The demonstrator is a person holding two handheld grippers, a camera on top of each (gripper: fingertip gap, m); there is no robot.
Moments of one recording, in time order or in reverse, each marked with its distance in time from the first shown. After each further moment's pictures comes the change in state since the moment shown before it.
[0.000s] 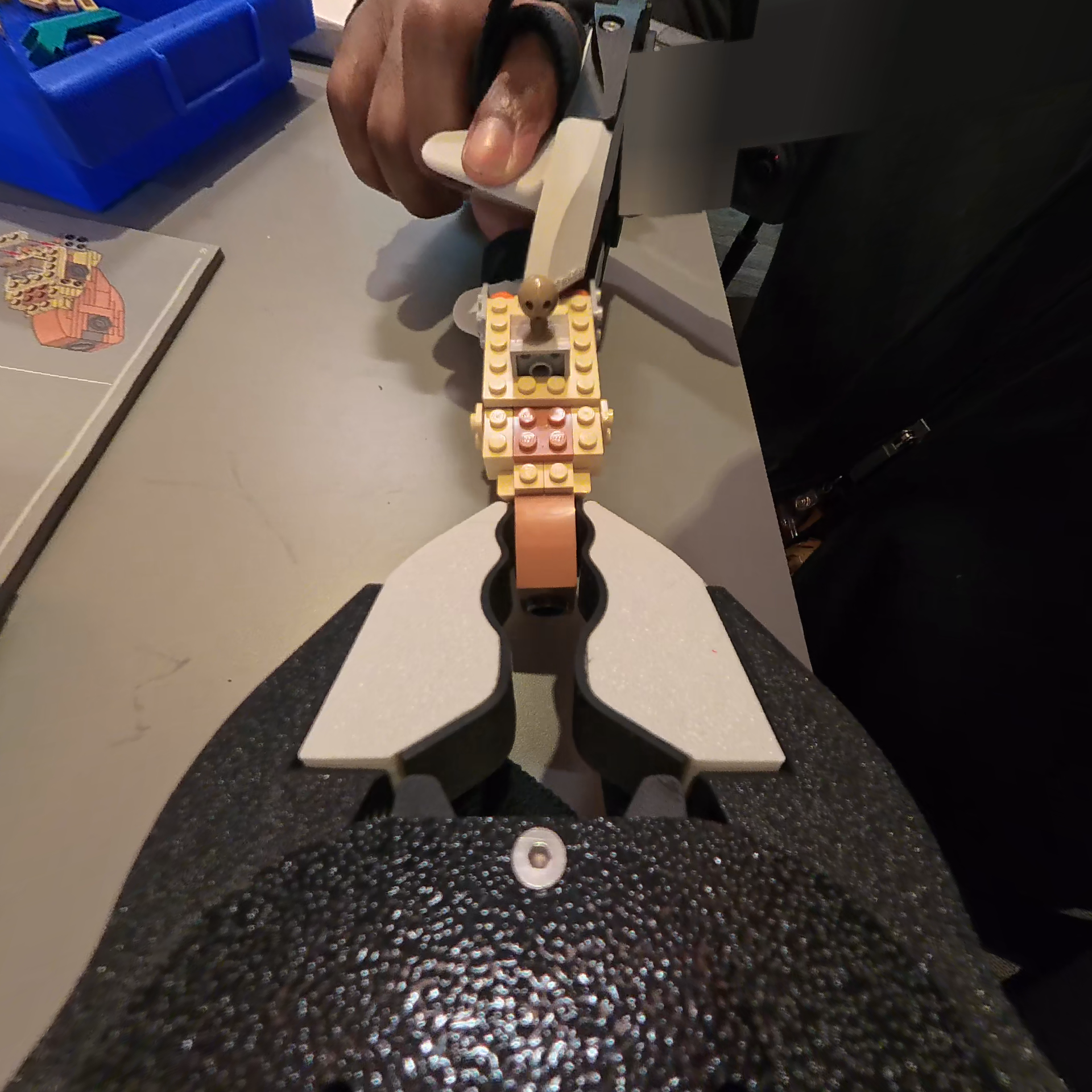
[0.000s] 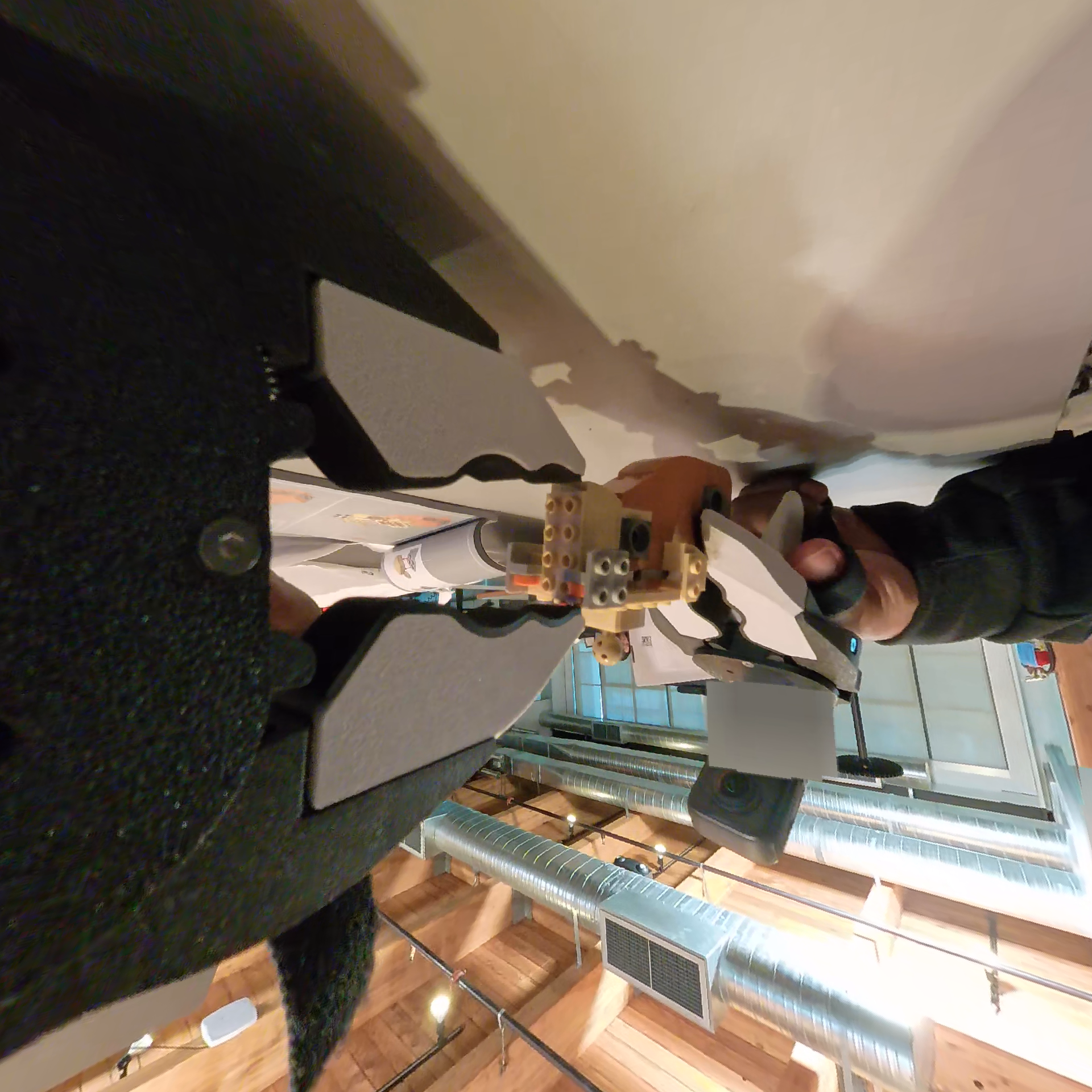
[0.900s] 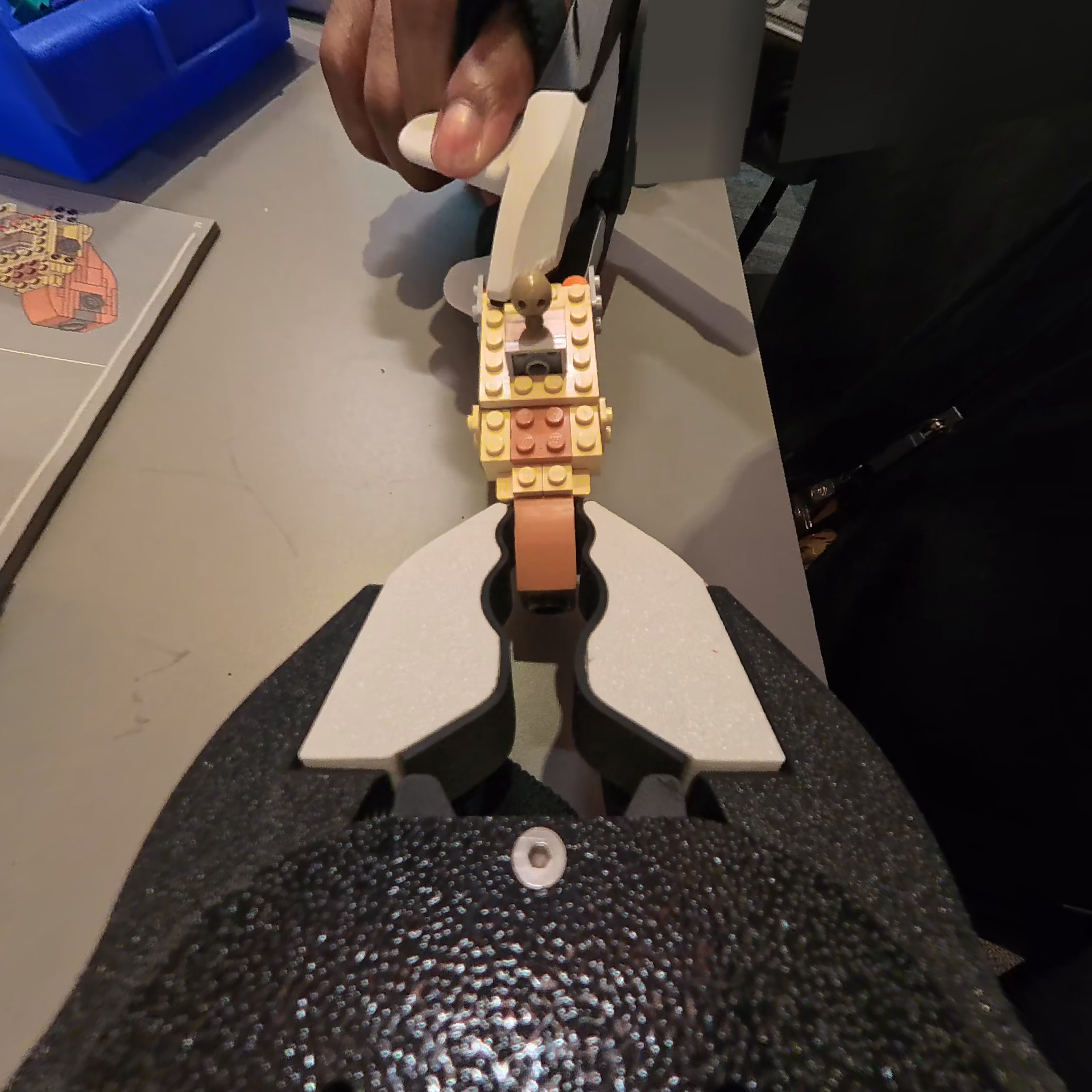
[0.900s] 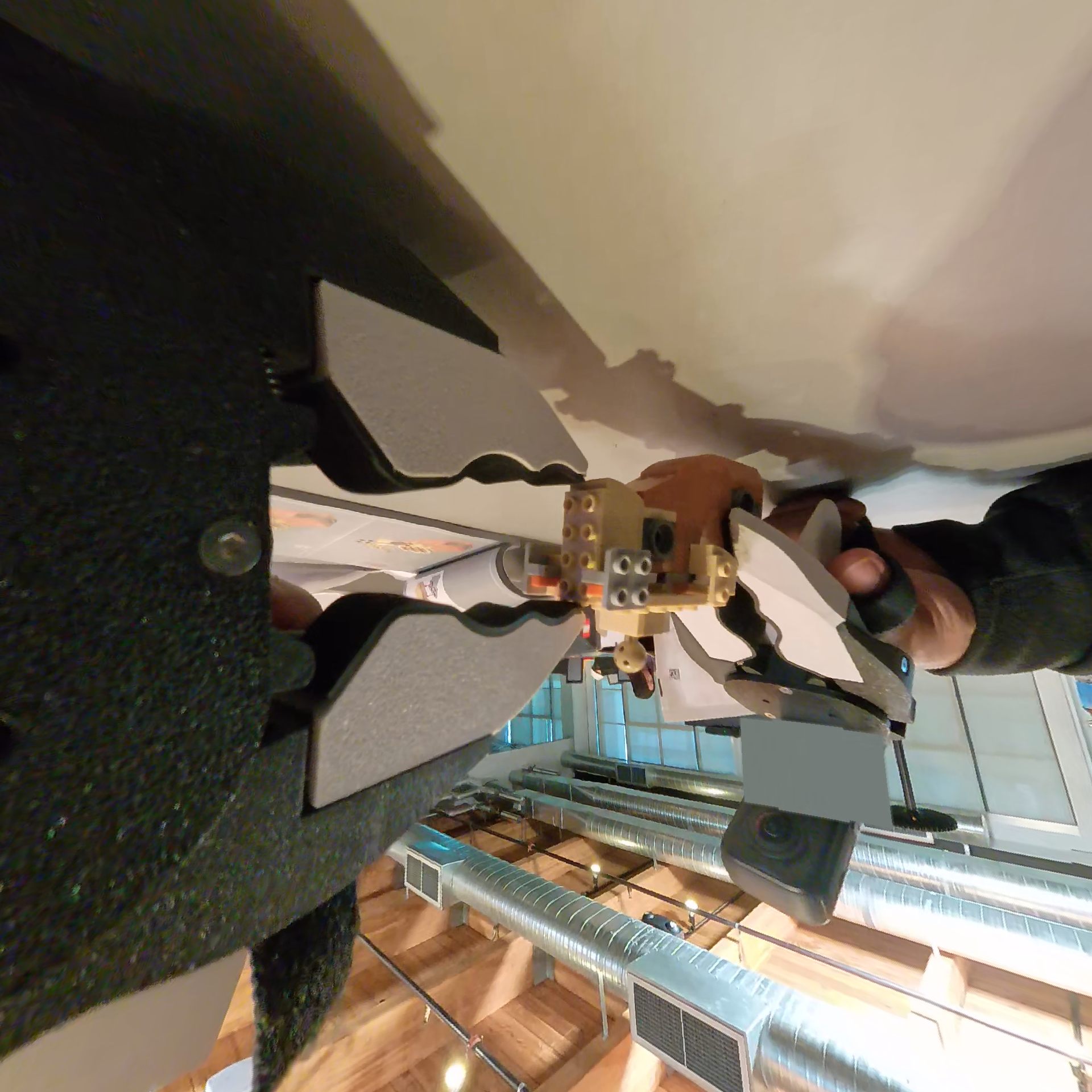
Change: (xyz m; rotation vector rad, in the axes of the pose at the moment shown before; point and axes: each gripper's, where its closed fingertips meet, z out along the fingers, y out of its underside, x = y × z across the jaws) left arm -0.002 0.005 0.004 -0.041 -0.018 -0.002; right arm -0.005 0.013 0.002 -0.048 -0.062 0.042
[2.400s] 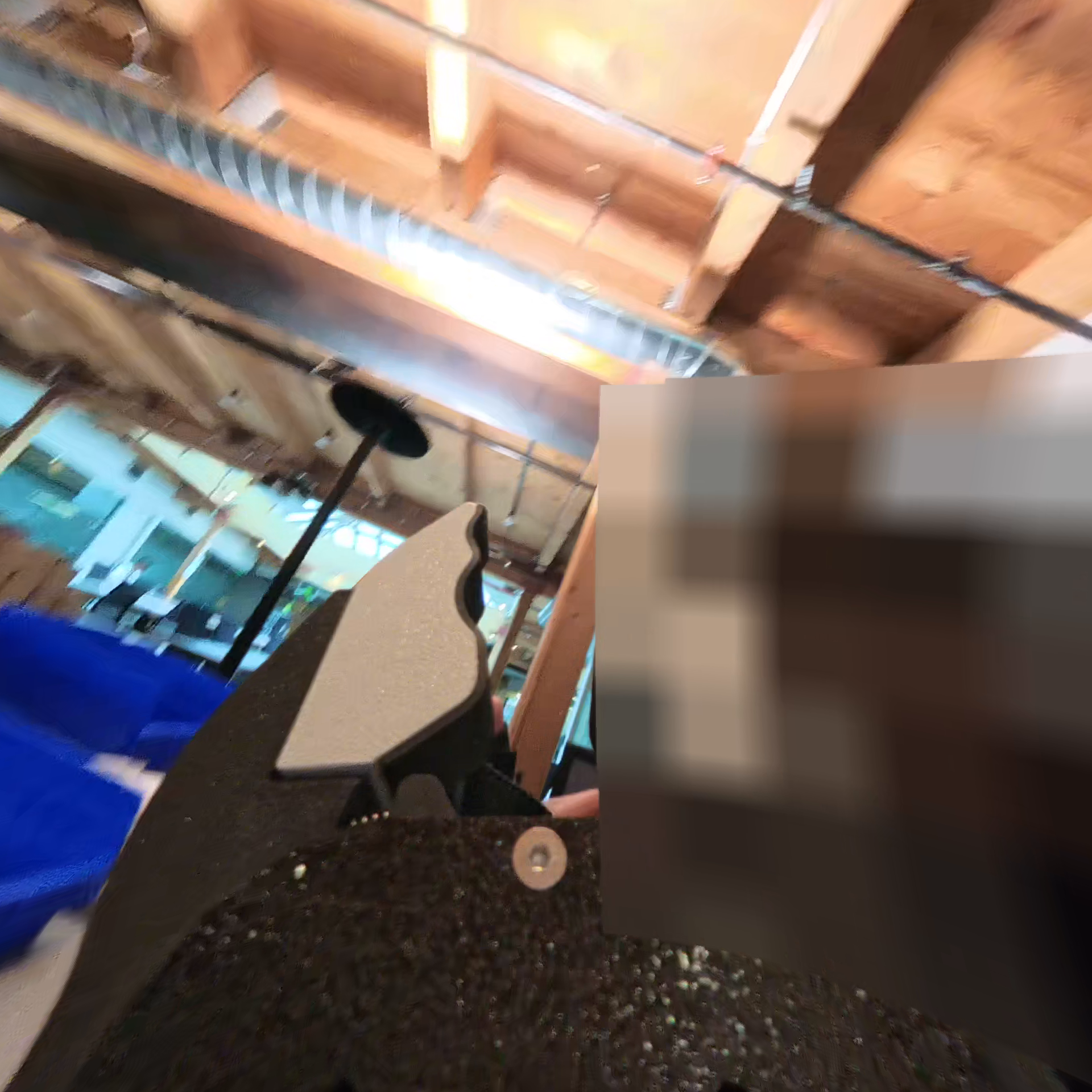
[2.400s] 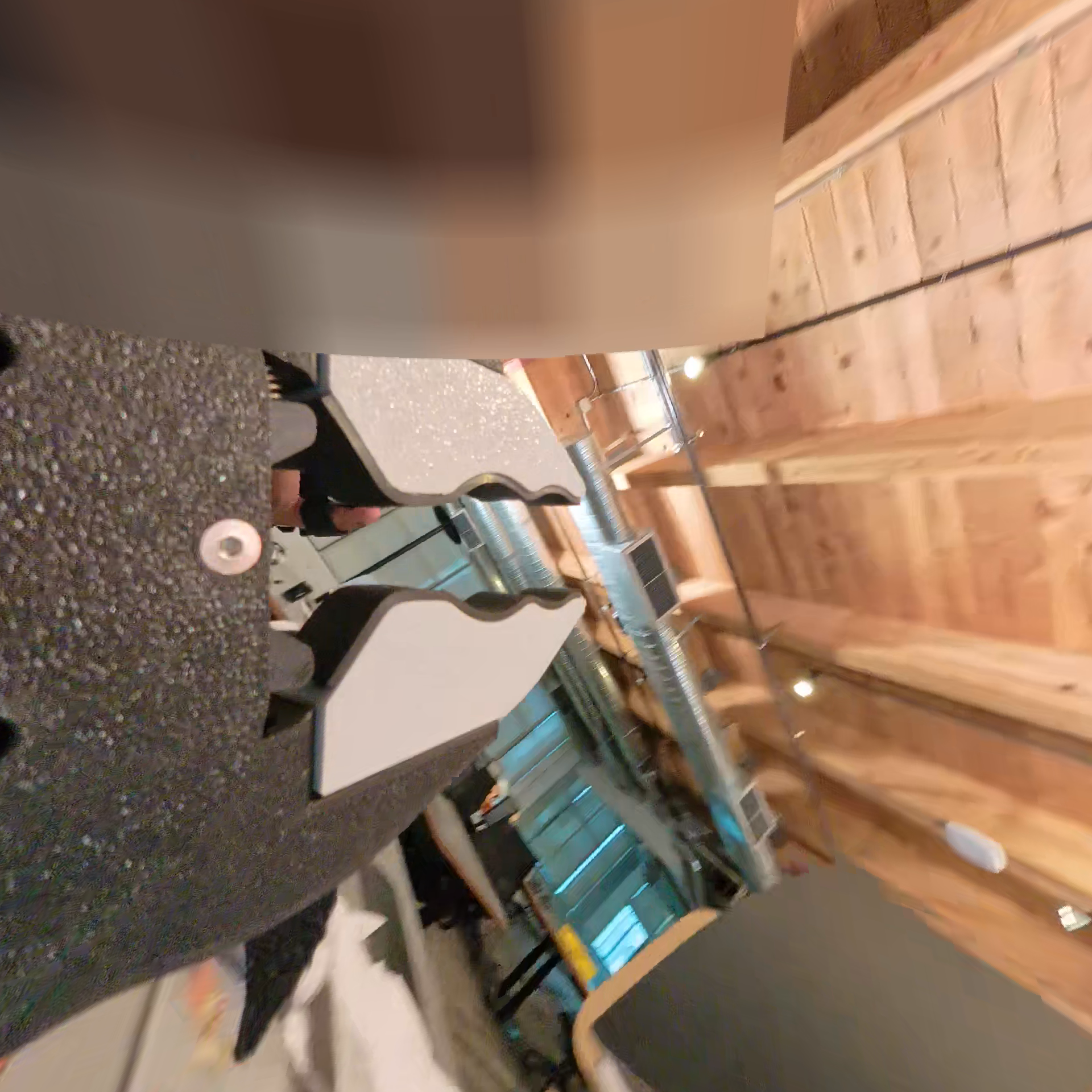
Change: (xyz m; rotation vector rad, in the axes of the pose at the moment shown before) left arm 0.106 -0.231 -0.155 1.460 0.195 -0.224; right arm 0.198 -0.024 -0.218 0.905 0.975 1.787
